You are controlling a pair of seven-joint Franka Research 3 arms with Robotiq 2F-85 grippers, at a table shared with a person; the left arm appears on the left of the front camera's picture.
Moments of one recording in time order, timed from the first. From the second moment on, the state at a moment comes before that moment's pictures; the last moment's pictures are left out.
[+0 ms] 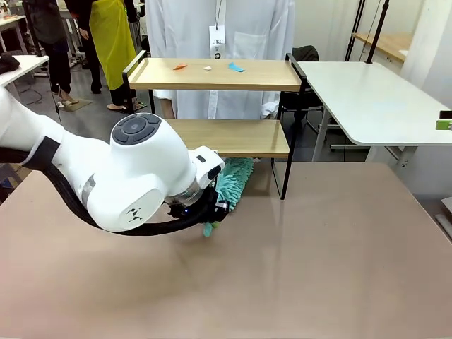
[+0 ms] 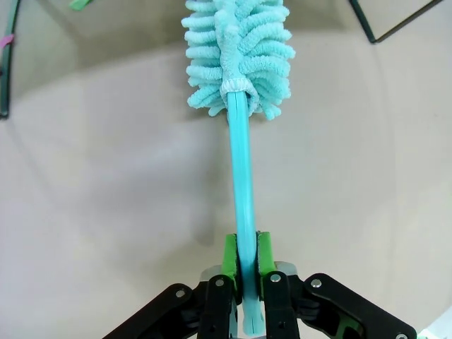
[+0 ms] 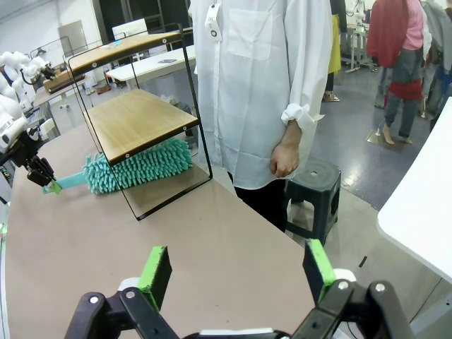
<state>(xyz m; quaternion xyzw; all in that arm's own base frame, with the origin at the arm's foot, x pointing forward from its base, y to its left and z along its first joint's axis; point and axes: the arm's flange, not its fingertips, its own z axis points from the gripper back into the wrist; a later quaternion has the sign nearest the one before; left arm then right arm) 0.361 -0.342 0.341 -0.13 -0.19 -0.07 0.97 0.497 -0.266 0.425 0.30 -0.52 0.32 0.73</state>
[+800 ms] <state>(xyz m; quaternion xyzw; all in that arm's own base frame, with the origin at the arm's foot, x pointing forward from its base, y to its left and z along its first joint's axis) 0.343 -0.280 0.344 -0.04 -0.21 -0.01 0.98 0.497 -0.266 0.425 0.30 -0.52 0.32 0.73</state>
